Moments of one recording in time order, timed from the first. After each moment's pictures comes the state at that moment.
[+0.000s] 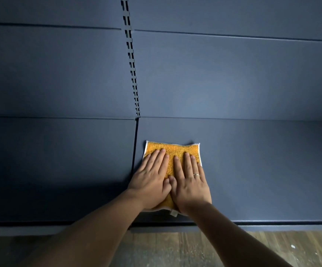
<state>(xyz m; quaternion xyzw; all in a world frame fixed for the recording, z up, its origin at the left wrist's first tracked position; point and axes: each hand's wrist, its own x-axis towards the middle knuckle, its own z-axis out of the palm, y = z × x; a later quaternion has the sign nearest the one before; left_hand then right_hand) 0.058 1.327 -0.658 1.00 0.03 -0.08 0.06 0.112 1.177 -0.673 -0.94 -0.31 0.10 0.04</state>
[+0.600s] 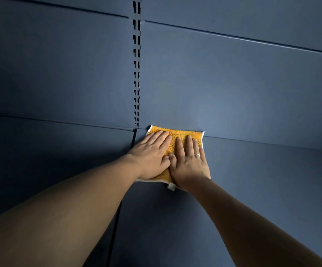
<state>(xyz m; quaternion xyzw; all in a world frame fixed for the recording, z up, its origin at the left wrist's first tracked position) 0.180 1.398 -0.666 1.00 0.00 -0.08 0.05 0.231 1.247 -0.671 -0.96 -0.28 0.10 0.01</state>
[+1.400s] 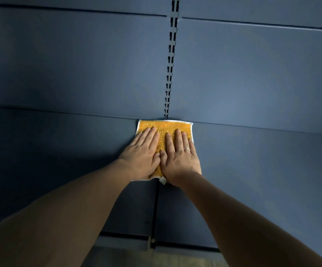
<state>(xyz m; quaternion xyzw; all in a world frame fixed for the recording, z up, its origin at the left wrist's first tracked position) 0.083 1.462 -0.667 0.99 0.09 -0.09 0.01 0.152 1.321 -0.668 -0.93 -0.36 0.11 0.02</state>
